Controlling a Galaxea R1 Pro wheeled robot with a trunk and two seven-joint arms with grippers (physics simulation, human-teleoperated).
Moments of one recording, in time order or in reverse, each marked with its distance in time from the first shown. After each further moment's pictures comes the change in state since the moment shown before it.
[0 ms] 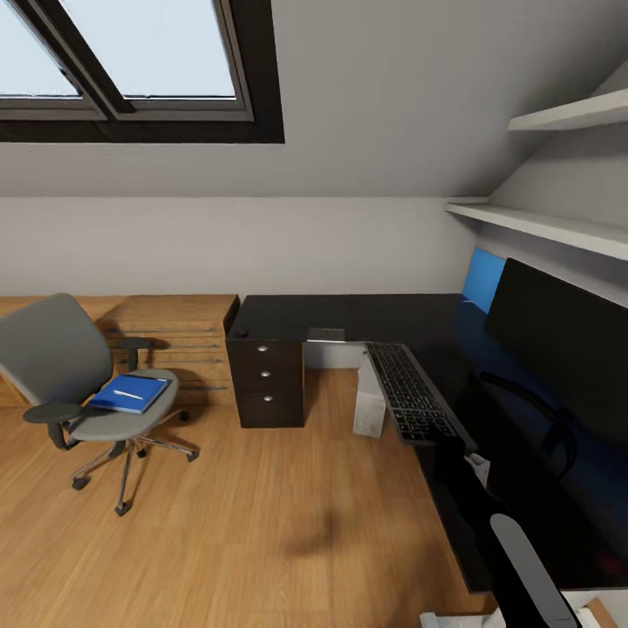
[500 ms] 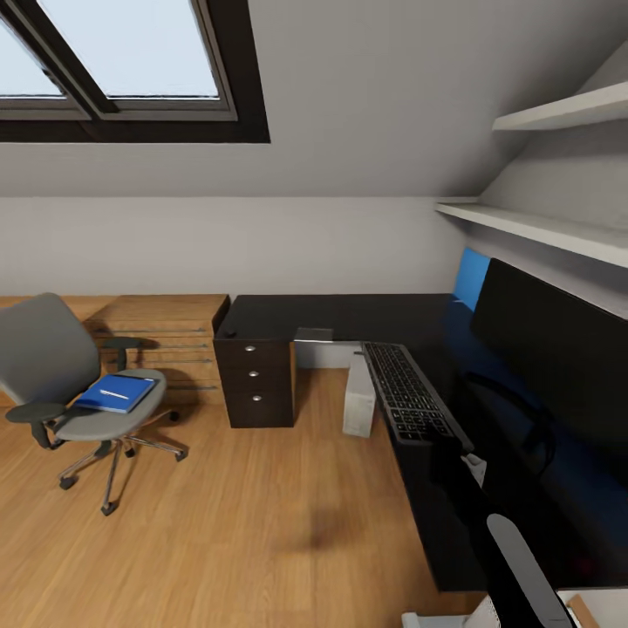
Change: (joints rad) left arm 0.000 0.000 0.004 0.000 -0.001 -0.034 -0.001; right arm 0.000 0.019 -0.004 0.000 0.003 0.002 0.001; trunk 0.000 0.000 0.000
